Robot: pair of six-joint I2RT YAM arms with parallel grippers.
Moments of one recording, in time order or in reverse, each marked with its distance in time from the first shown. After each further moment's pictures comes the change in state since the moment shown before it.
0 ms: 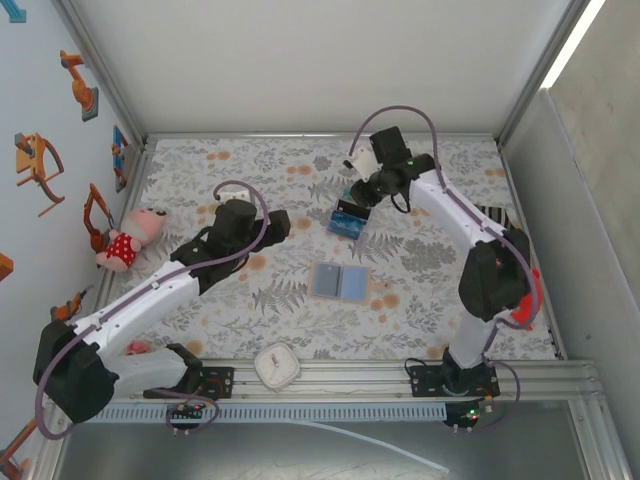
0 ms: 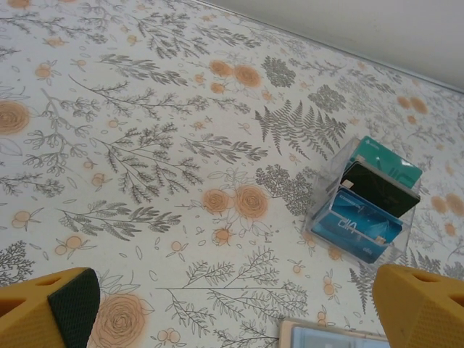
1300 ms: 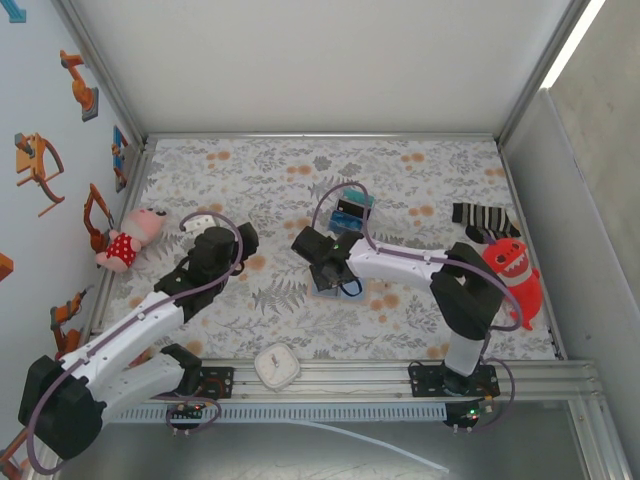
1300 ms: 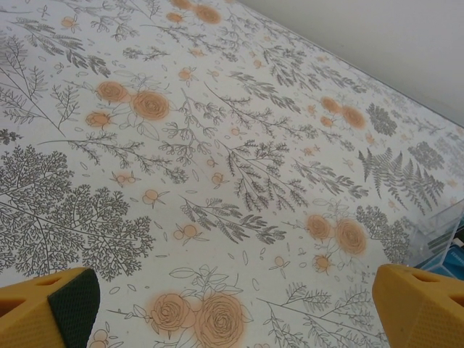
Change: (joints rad) left arm 0.078 -0.173 -0.246 0.057 -0.171 -0.106; right arm 0.520 0.114 -0.244 -0.057 0.326 0.814
